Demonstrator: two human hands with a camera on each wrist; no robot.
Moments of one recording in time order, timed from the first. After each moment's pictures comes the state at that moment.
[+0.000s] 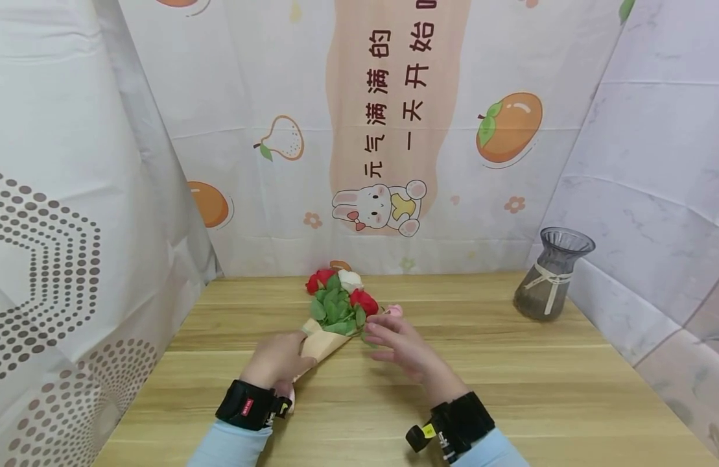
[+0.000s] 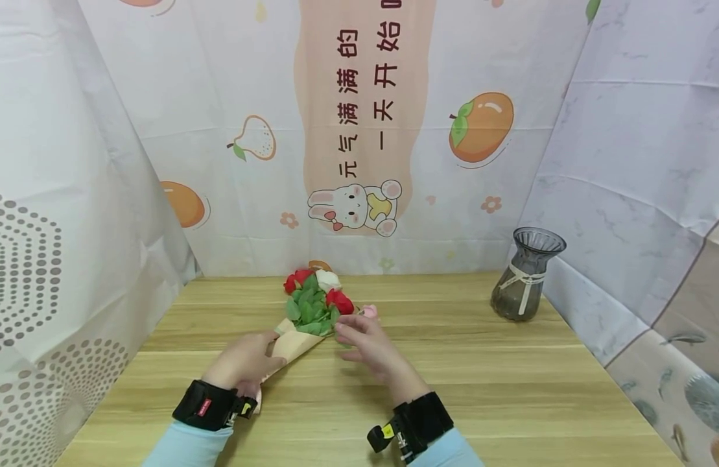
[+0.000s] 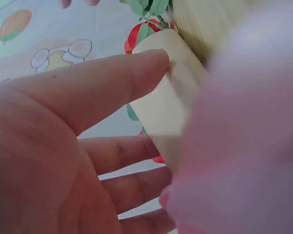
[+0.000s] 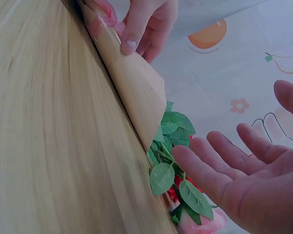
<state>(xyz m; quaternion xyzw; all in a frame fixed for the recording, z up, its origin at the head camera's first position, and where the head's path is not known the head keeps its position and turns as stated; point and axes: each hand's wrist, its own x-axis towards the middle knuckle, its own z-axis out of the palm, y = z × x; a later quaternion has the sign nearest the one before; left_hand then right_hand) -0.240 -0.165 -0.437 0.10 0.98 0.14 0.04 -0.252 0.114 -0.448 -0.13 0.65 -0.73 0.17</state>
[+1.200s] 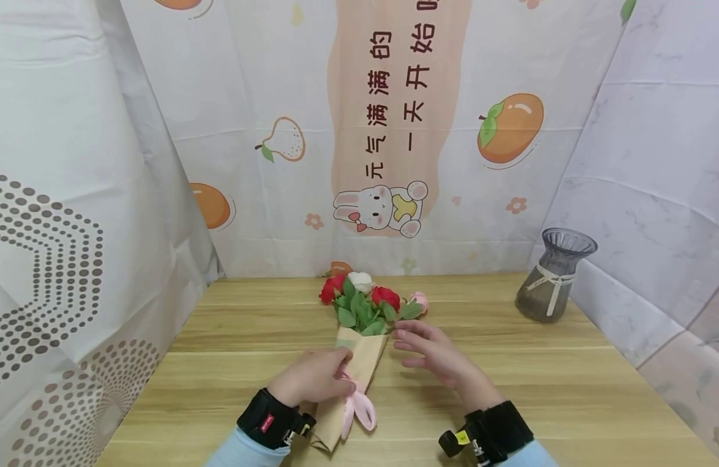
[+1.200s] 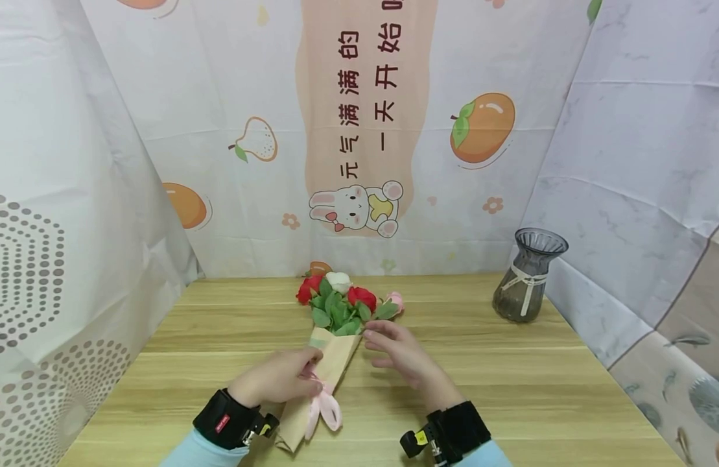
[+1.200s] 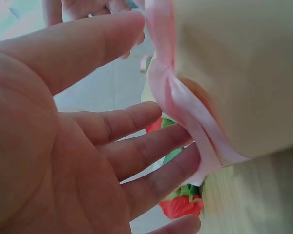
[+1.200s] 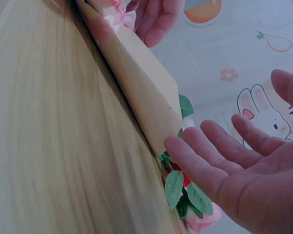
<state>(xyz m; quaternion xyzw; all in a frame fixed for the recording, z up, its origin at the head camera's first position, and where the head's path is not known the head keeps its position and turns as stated) -0.218 -0.114 -0.435 0.27 0.94 0.20 0.09 -0.243 0.167 -0.449 -0.12 0.68 -0.70 0.18</state>
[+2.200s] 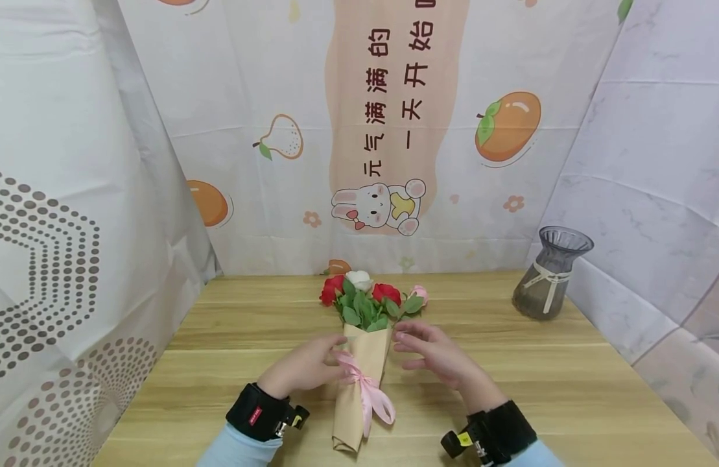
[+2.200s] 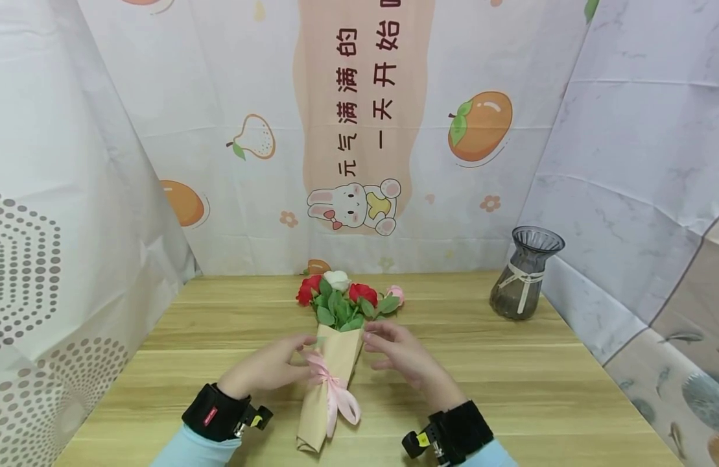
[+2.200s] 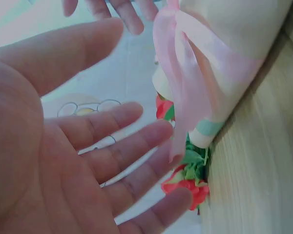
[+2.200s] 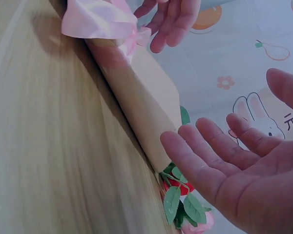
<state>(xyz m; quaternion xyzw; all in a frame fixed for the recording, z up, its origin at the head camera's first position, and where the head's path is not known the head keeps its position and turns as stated) -0.226 -0.124 -0.430 0.26 0.90 0.34 0.10 -0.235 0.172 -0.444 -0.14 0.70 -0.67 0.18</state>
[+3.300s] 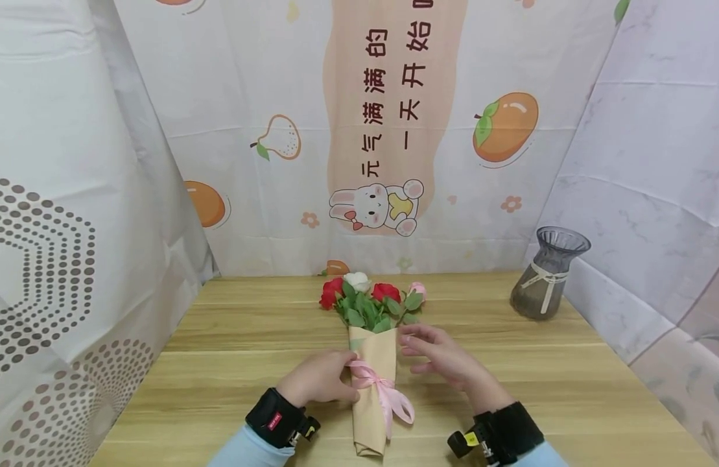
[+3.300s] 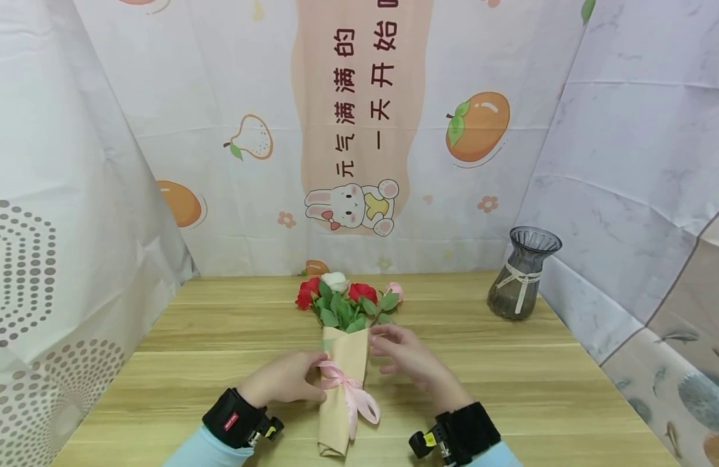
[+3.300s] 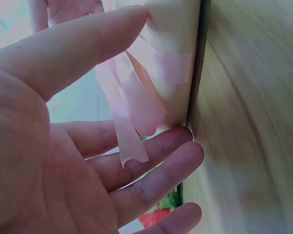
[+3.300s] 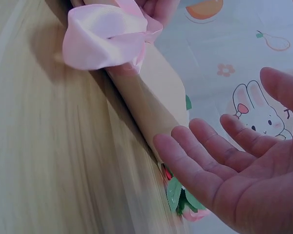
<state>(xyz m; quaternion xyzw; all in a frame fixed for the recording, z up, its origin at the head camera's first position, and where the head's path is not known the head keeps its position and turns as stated) -0.223 -0.096 -0.448 0.27 0.93 0.23 0.10 -0.235 0.187 -0.448 -0.14 0.71 -0.66 0.18</state>
